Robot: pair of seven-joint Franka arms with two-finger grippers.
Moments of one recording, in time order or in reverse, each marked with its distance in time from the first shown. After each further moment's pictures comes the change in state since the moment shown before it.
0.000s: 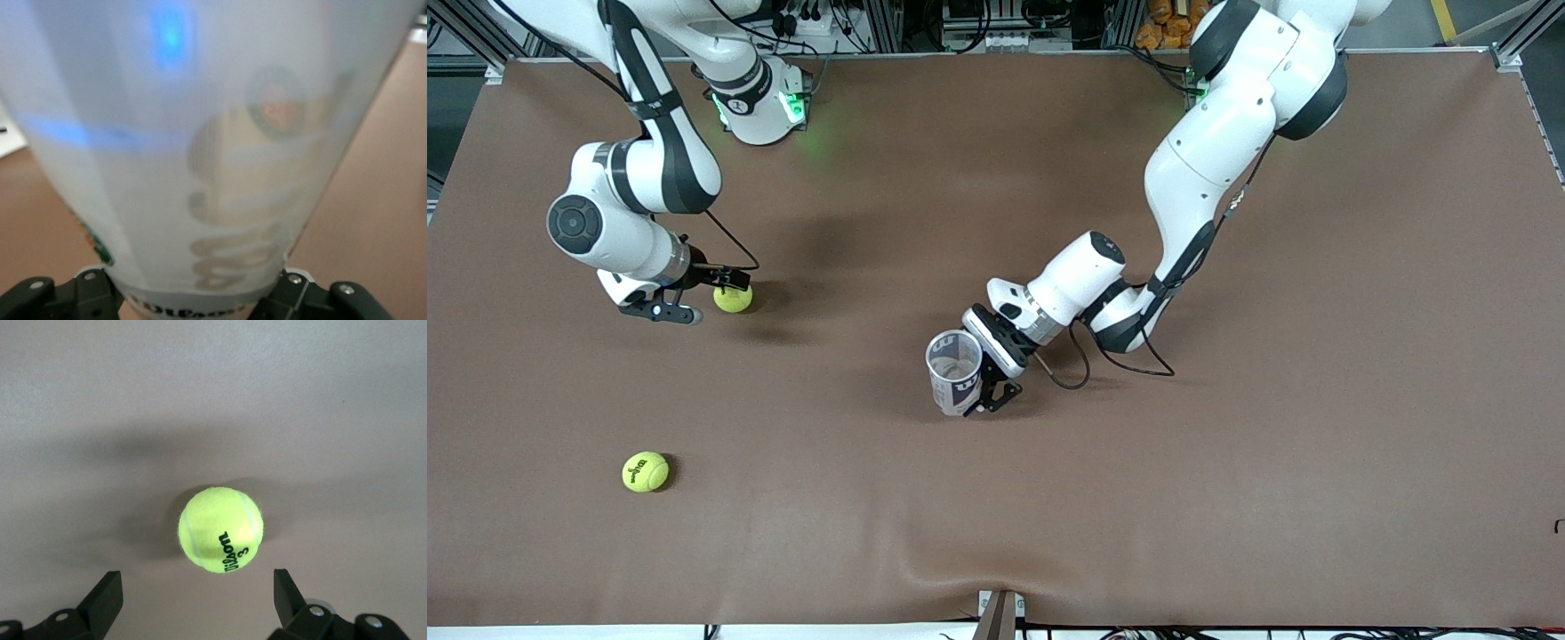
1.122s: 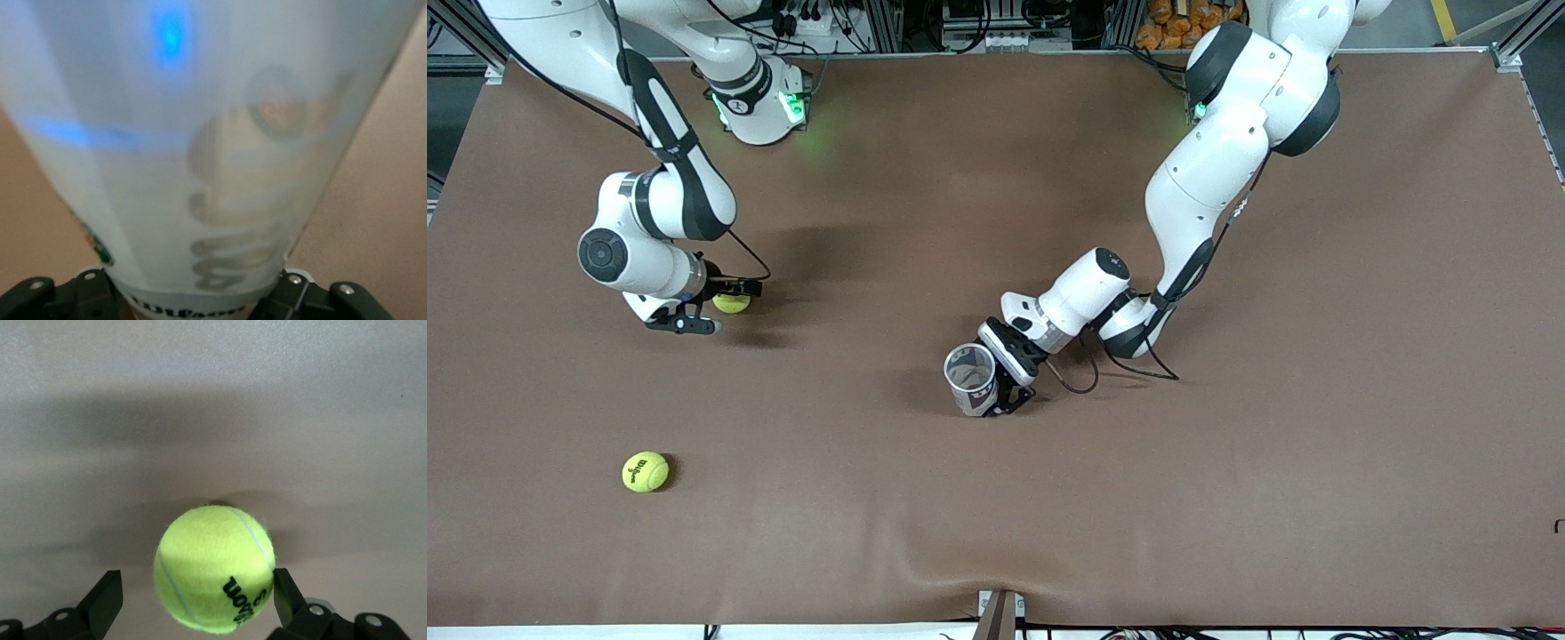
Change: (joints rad) left arm 0.005 0.066 0.023 -0.006 0.019 0.004 0.002; right arm -0.012 0.152 -0.015 0.013 0.032 0.086 -0.130
